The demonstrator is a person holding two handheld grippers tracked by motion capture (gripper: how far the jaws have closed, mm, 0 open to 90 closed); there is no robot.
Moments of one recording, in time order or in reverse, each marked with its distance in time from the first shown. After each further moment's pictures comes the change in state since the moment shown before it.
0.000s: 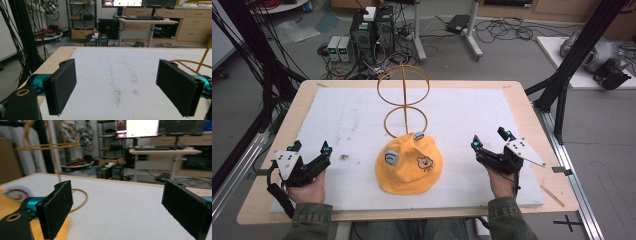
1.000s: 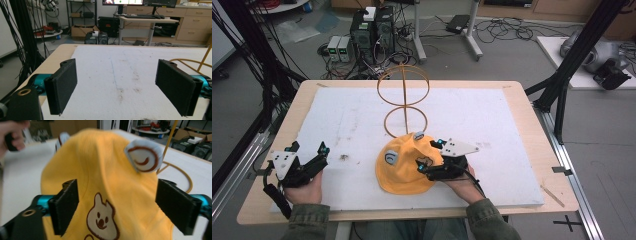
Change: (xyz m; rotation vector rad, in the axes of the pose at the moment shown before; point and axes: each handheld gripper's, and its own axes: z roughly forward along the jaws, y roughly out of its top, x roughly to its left) left arm 0.006 0.001 -0.002 0.017 -0.003 -0.010; right arm 0.102 -0.030 0.063 0.312 0.542 -0.201
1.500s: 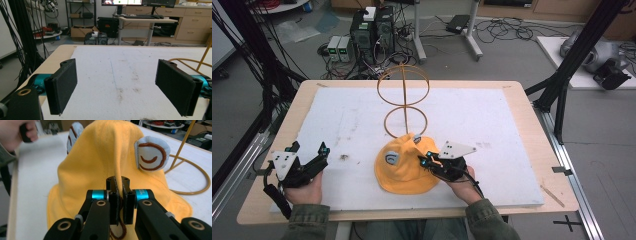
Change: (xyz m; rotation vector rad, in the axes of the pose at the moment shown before) left arm -0.001 0.000 0.000 -0.005 -0.005 0.007; right arm 0.000 -0.002 -0.003 0.014 0.089 -0.001
